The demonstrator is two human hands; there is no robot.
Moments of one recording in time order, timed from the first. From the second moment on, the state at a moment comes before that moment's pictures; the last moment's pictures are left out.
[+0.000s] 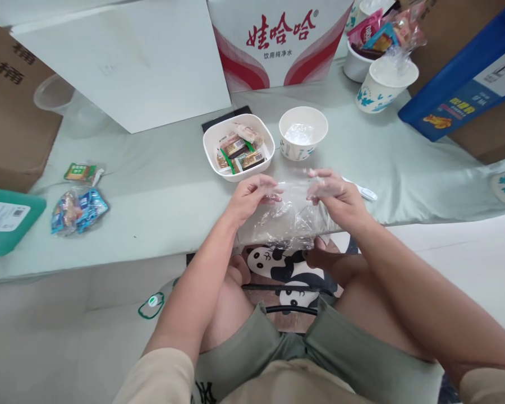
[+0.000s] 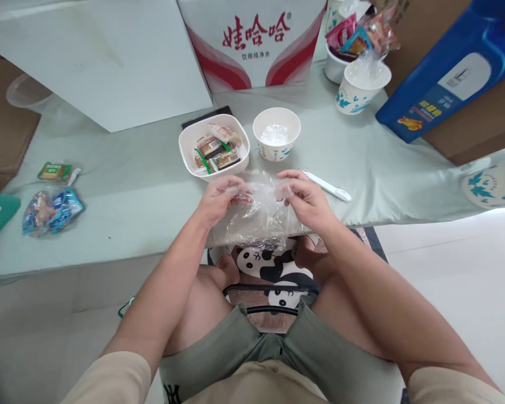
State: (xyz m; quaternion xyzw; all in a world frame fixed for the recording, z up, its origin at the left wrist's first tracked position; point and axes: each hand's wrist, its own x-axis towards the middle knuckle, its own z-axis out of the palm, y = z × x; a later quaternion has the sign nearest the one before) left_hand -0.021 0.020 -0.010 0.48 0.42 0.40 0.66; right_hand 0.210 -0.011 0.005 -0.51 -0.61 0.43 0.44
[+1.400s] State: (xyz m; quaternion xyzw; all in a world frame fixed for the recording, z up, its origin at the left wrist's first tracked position) left_hand -0.028 0.020 0.000 0.40 0.44 0.33 0.73; right_hand 0.203 -0.006 0.008 -0.53 -0.43 0.60 0.42
